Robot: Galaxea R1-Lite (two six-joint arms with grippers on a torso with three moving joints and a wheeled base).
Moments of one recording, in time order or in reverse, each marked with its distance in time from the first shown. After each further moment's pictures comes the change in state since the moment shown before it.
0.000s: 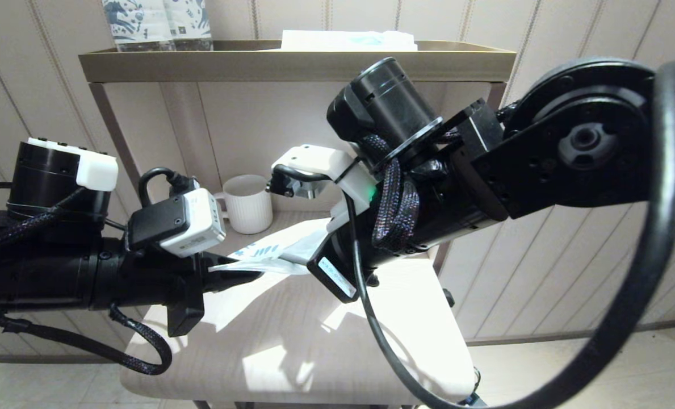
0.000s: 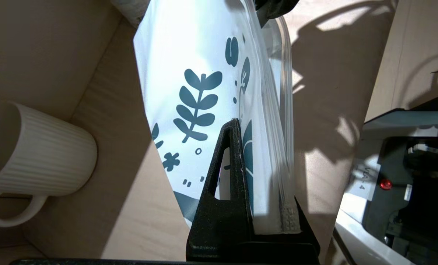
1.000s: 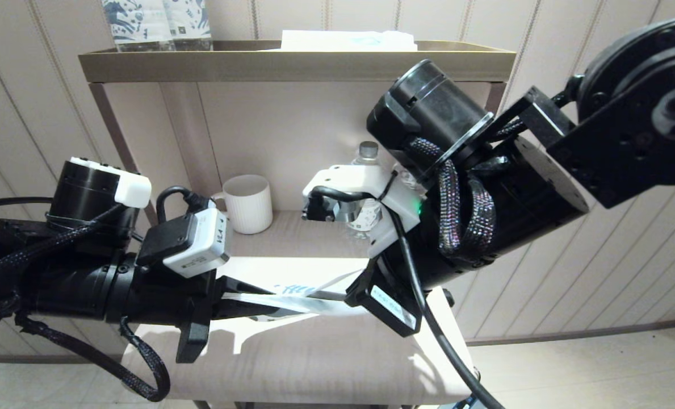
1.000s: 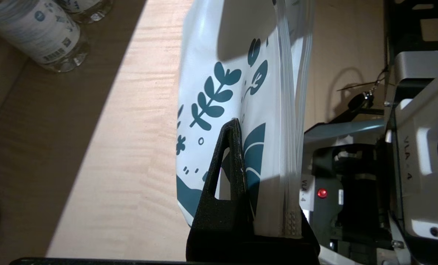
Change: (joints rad) left arm -0.010 0.061 0.011 0.015 -0.256 0.006; right arm -0.016 -0.073 0.025 0.221 0.100 -0.051
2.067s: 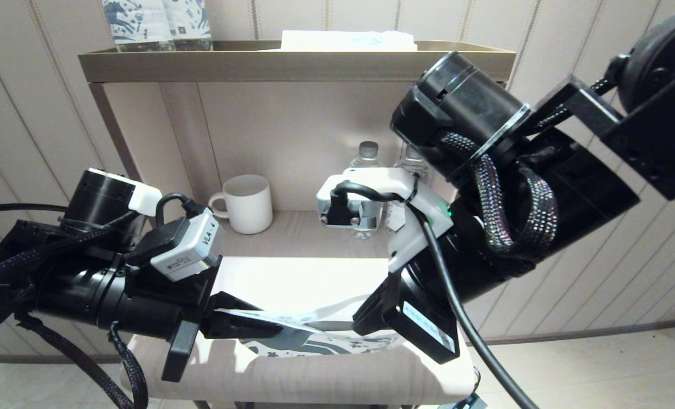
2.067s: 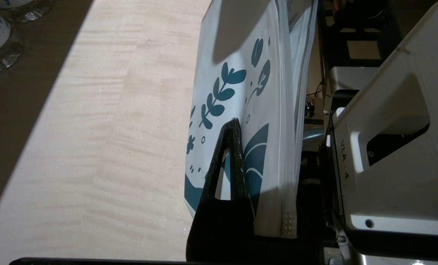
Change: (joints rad) left arm 0.037 0.032 -0.018 0.108 -0.195 0.000; right arm -0.006 -0.044 0.013 0.069 0.164 -0.018
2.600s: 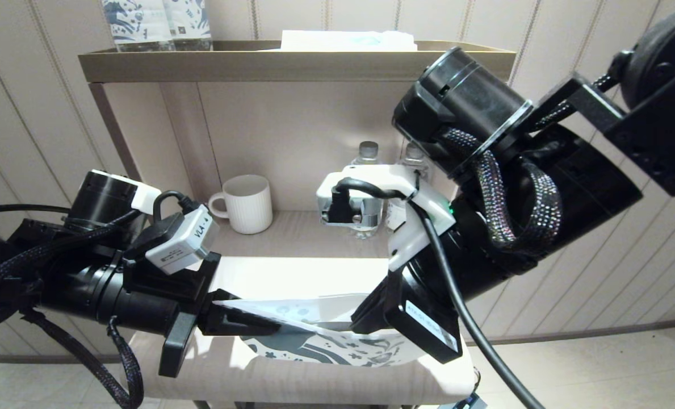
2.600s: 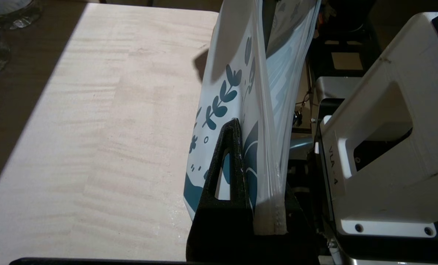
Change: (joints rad) left arm 0.031 0.023 -0.004 -0.001 -0.084 0.001; right arm -0.002 0.004 -0.011 0.001 0.022 -0.017
